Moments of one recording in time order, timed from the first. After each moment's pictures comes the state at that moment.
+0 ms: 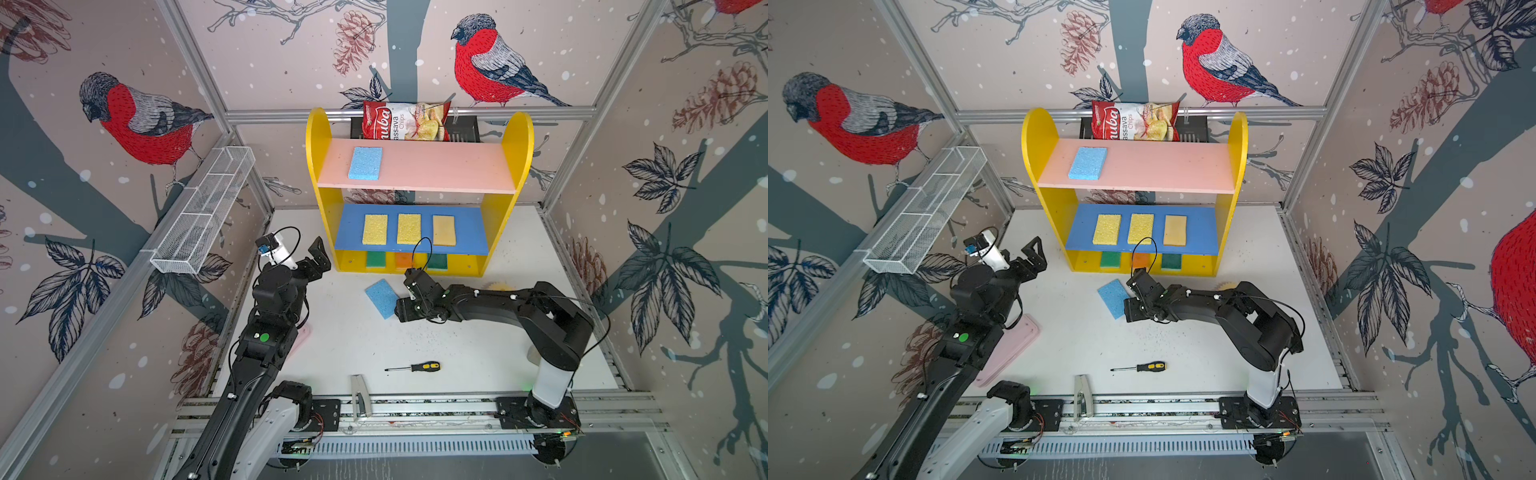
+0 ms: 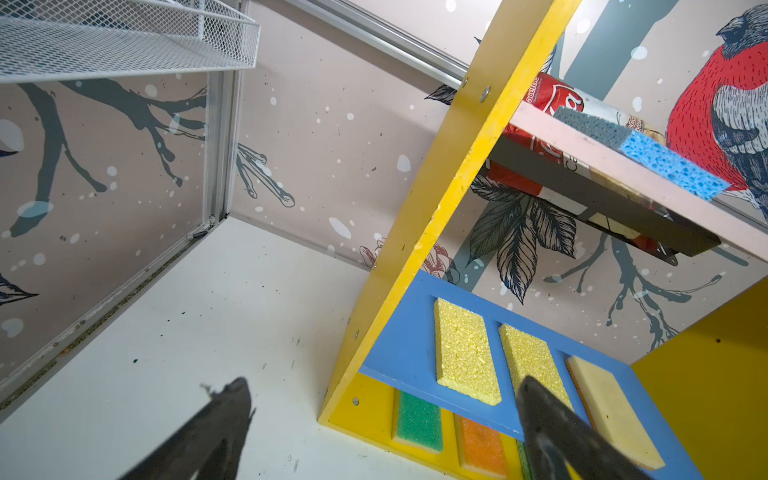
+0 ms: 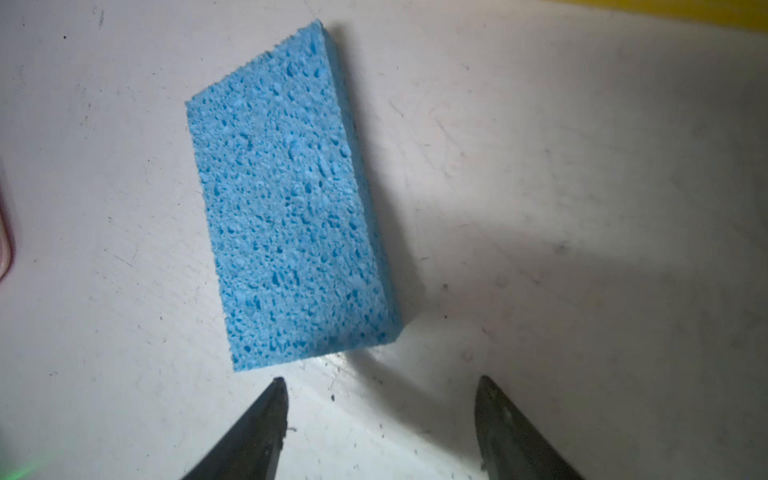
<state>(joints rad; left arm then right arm) -0.22 0.71 0.74 -0.14 -0.24 -0.43 0.93 1.83 1.03 -0.19 -0.04 0.56</state>
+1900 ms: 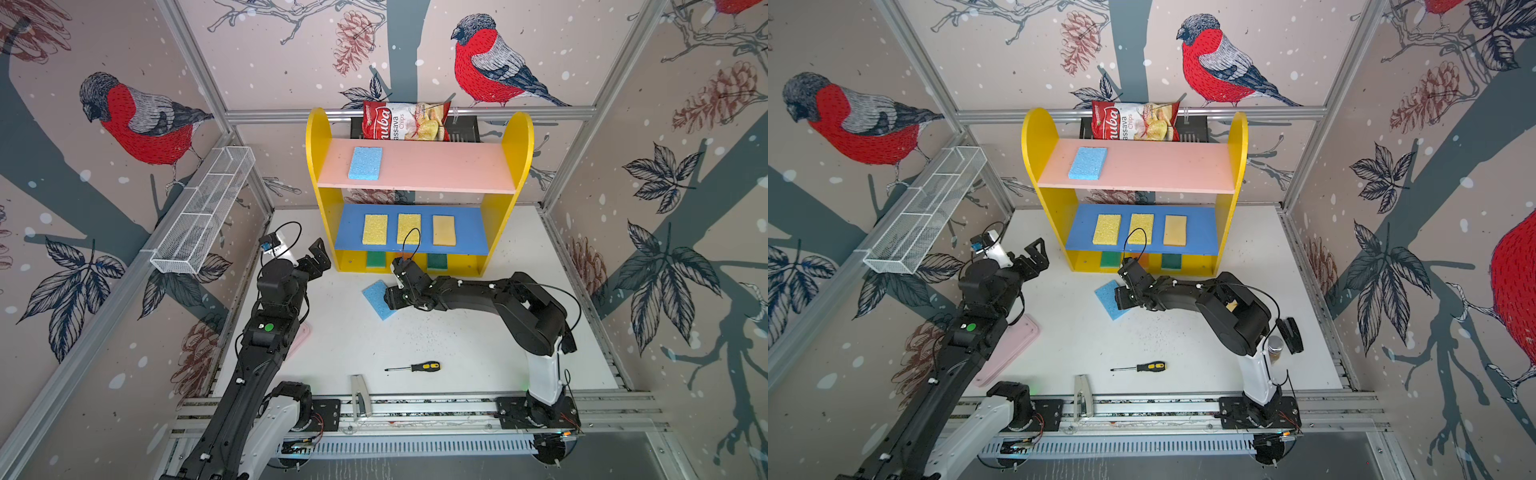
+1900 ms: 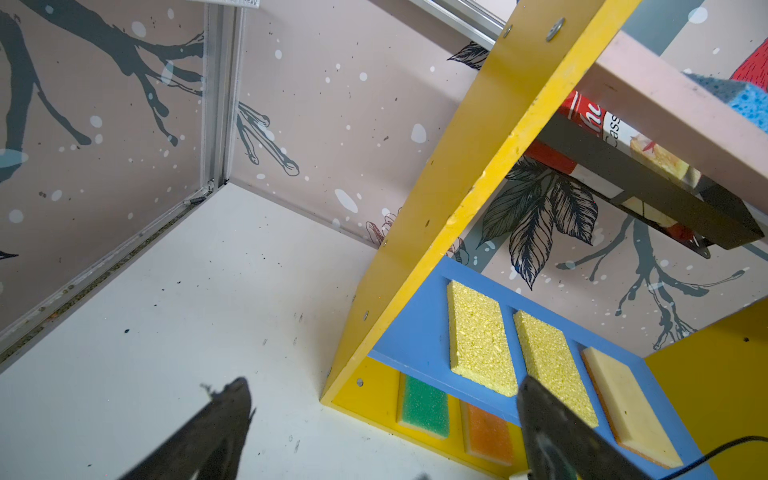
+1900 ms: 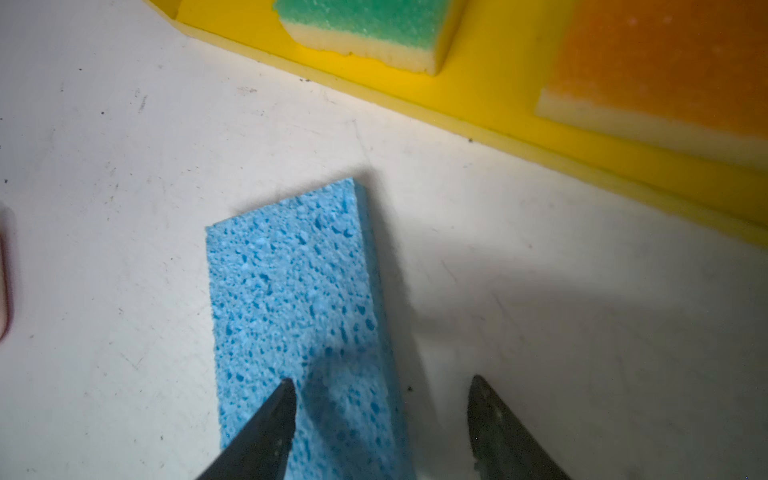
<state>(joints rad) -0.14 0.79 0.72 -0.12 -0.16 -0.47 0.91 2.00 1.21 -0.09 -0.04 0.47</state>
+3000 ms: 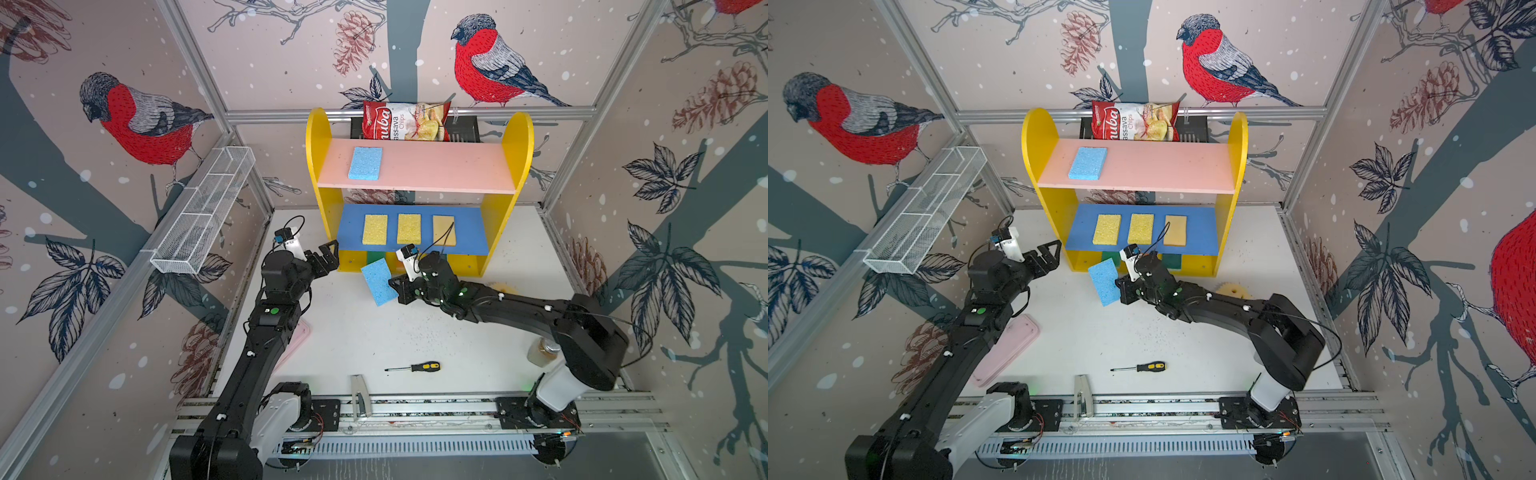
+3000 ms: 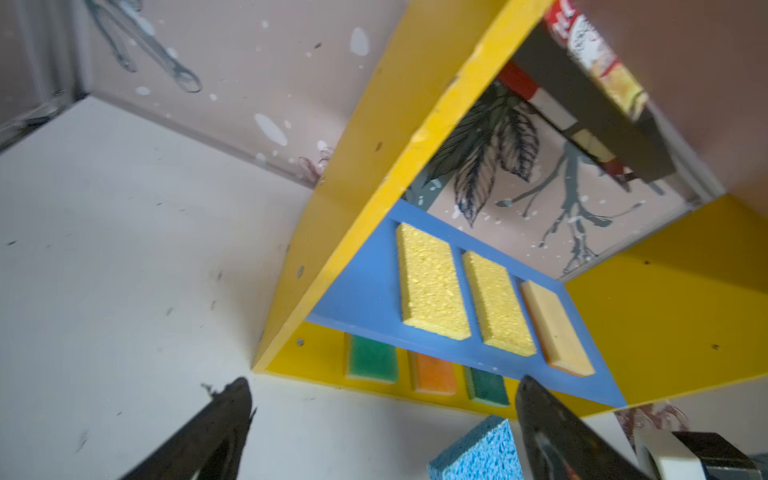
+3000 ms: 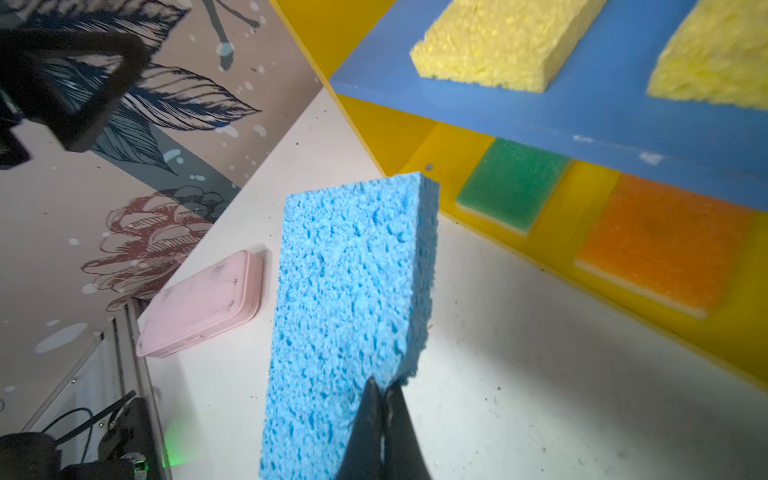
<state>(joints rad) -0.06 0.95 0.69 0.02 0.28 -0.52 0.90 1.59 0.96 0.17 -0.14 0.41</state>
